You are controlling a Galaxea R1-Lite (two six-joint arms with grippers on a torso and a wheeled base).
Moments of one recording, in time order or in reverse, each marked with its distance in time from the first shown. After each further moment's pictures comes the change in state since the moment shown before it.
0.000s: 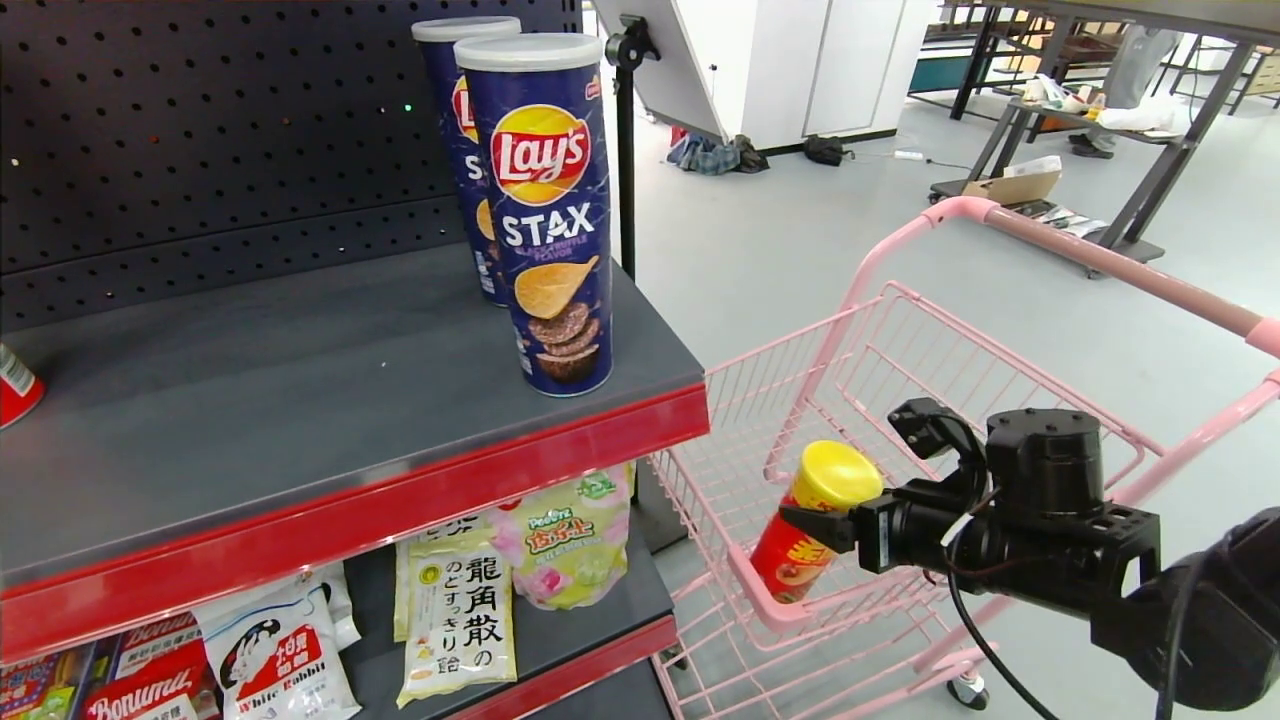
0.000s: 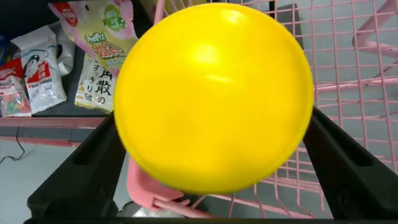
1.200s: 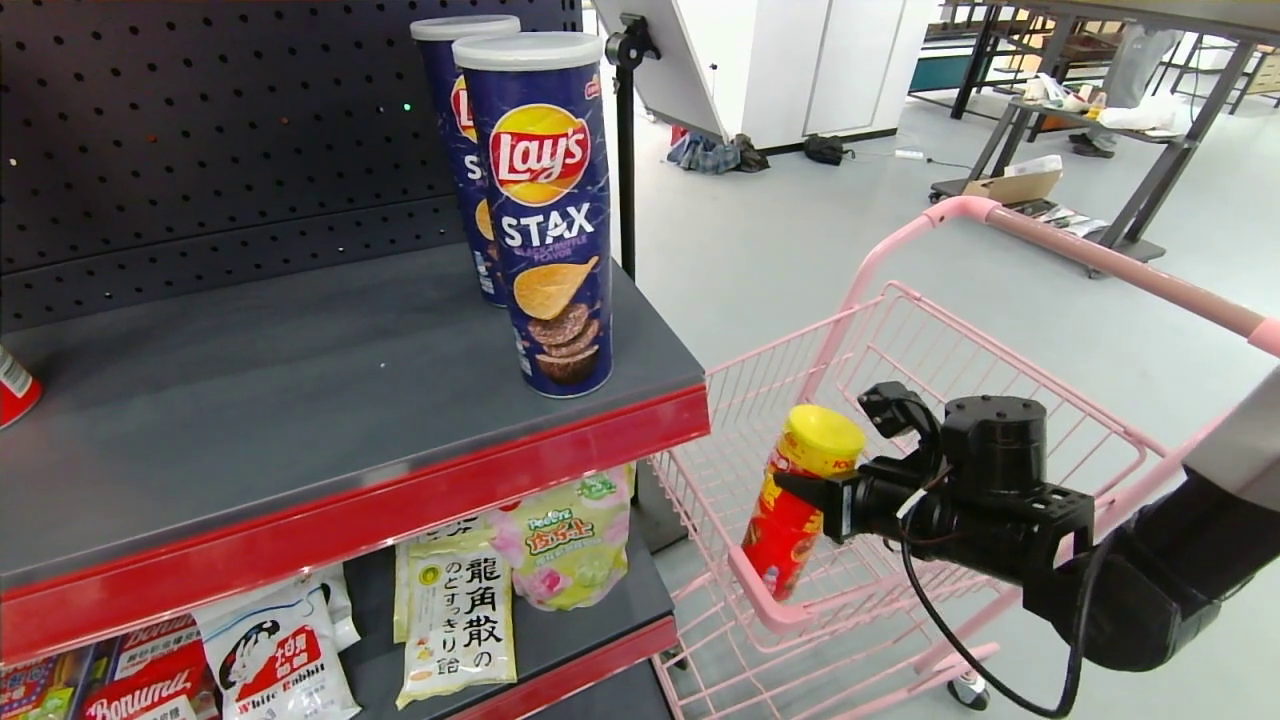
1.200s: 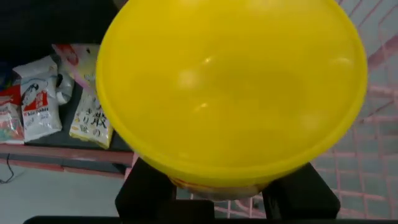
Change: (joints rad) left arm 0.000 0.000 0.000 0.000 0.000 0.001; right arm 0.000 0.112 -0.104 -0.103 -0.003 -0.001
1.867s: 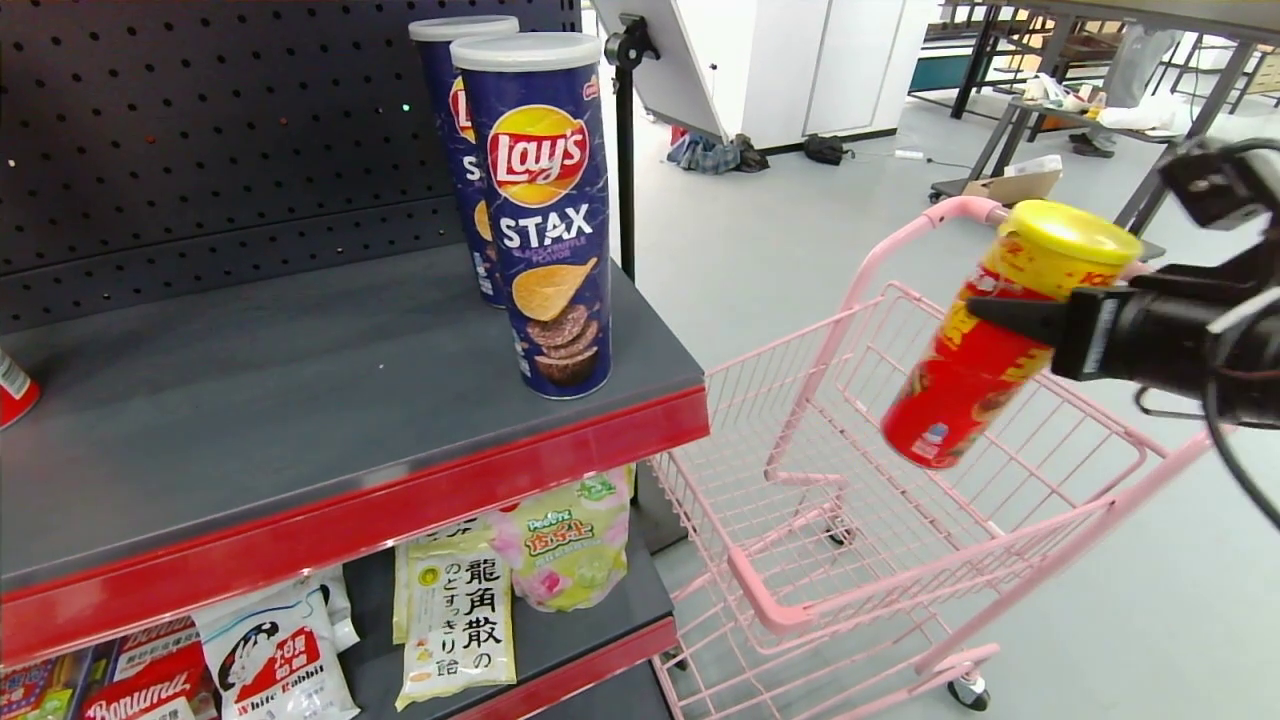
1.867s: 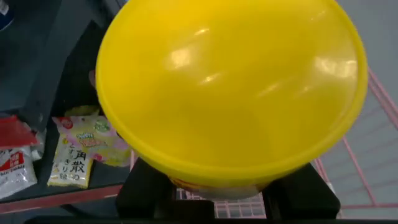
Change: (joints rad) left arm 0.000 0.000 0.000 0.000 -0.005 0.006; right arm -0.121 -0.648 -0.318 0.807 -0.181 -0.083
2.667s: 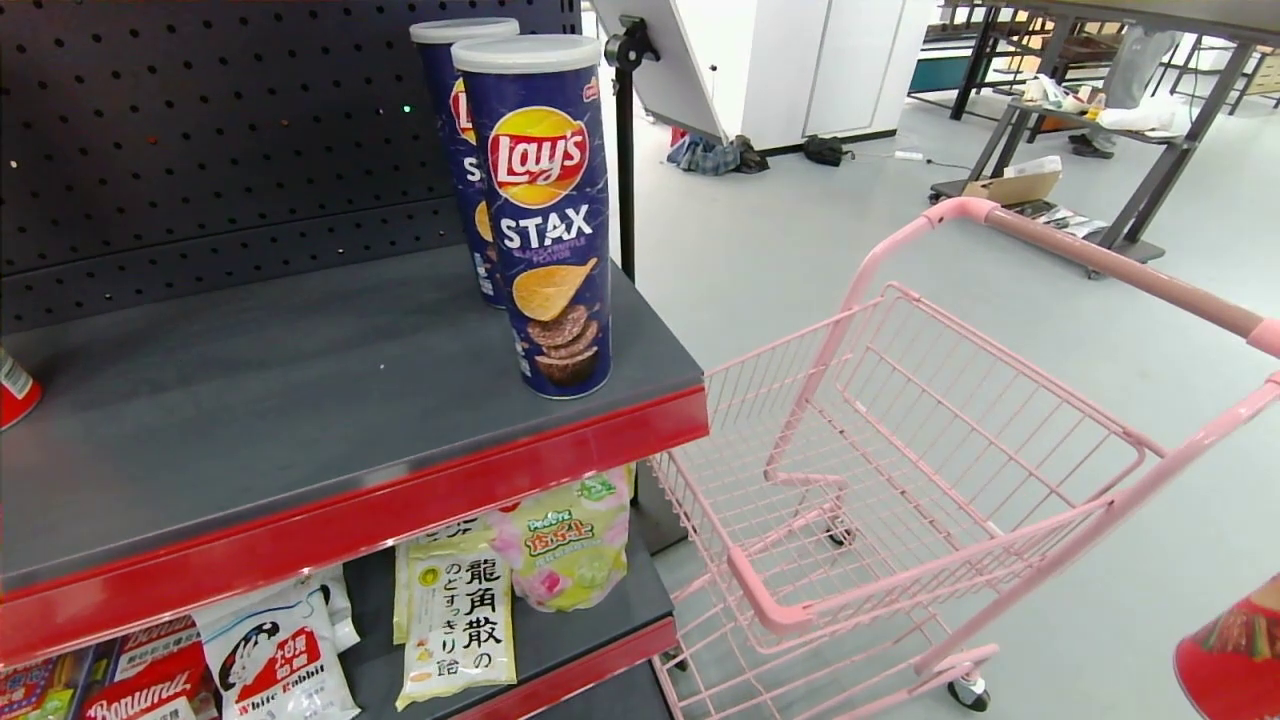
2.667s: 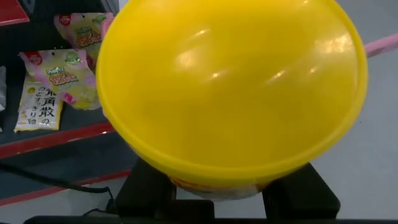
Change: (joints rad) left arm 0.000 0.000 0.000 0.001 0.000 -0.001; right arm -0.104 -0.728 0.164 0.607 -0.068 -0.097
